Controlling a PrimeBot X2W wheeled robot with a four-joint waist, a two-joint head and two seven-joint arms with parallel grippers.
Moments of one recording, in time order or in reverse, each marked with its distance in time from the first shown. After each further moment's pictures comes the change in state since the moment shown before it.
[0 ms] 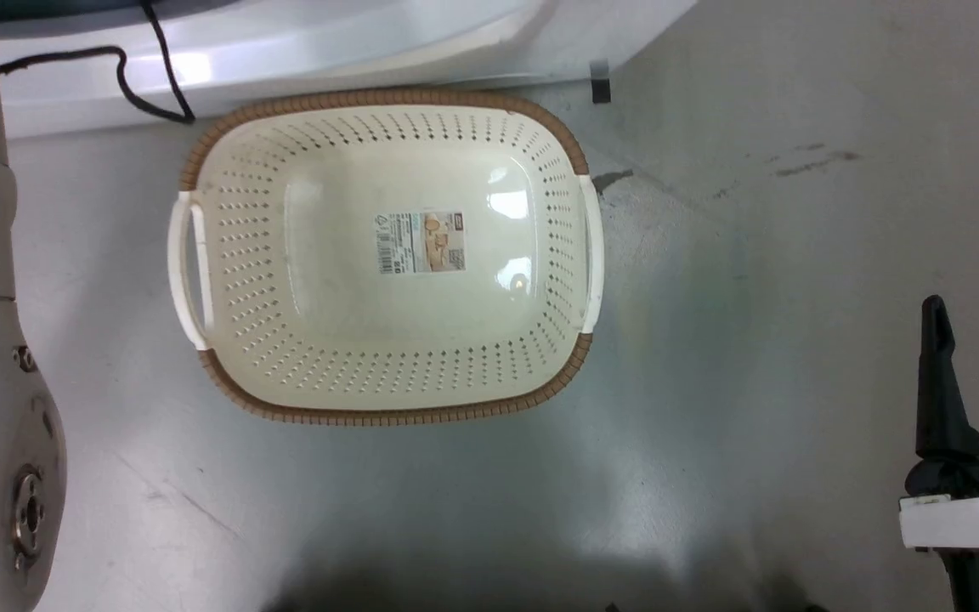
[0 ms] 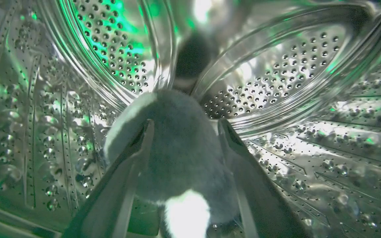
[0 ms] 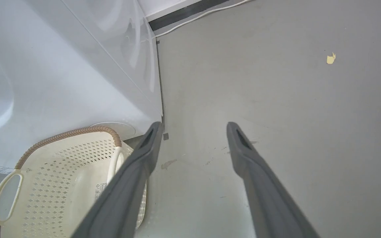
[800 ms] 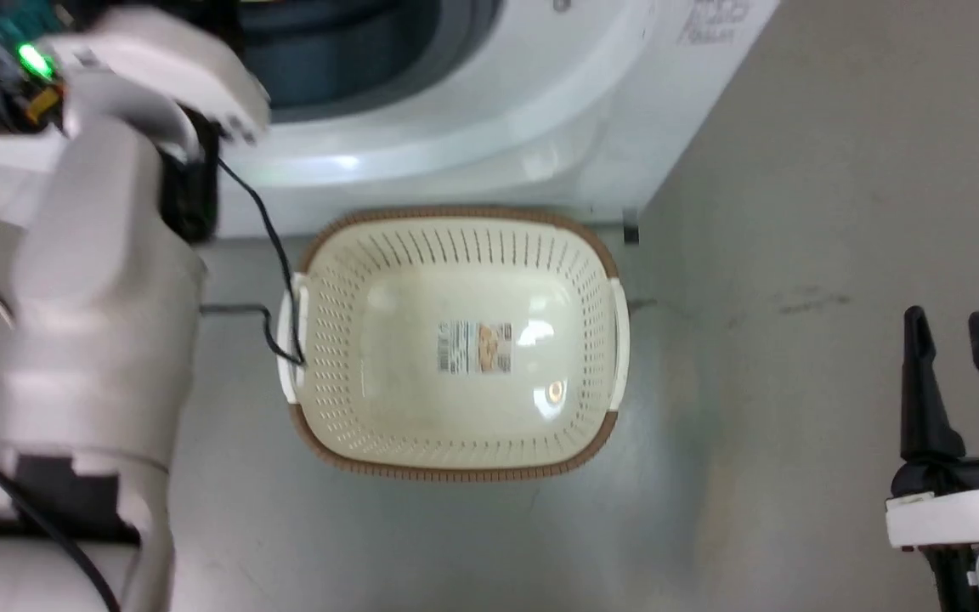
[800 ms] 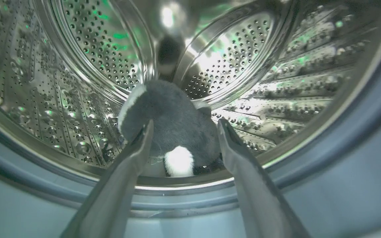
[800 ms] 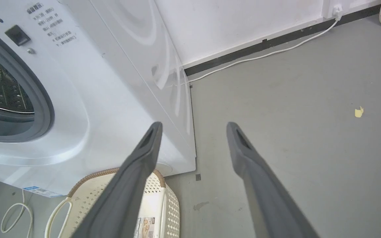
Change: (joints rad) left arm 0.330 -0.086 -0.118 0.064 0.073 -0.099 -0.136; right arm -0.012 0.014 -0.003 0.051 -0.004 0.000 0.025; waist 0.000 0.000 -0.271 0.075
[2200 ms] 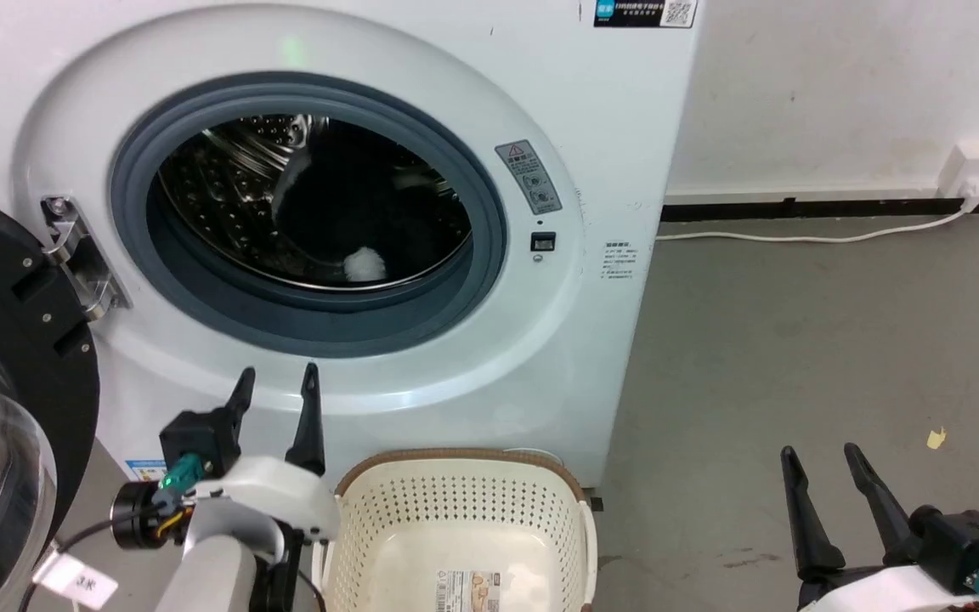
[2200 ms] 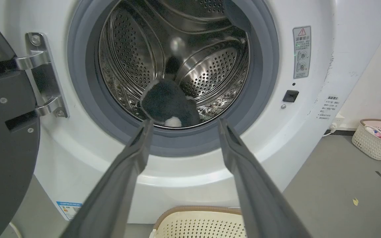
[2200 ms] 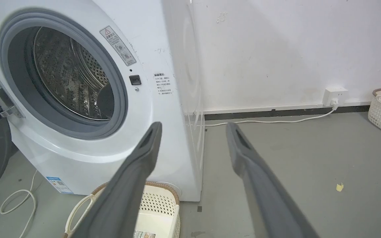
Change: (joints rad) left arm 0.806 -0.057 0.005 -0.362 0.002 0.052 0.001; right arm 0.121 0.021 0.119 0.203 -0.207 0.000 -0.043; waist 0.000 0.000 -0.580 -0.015
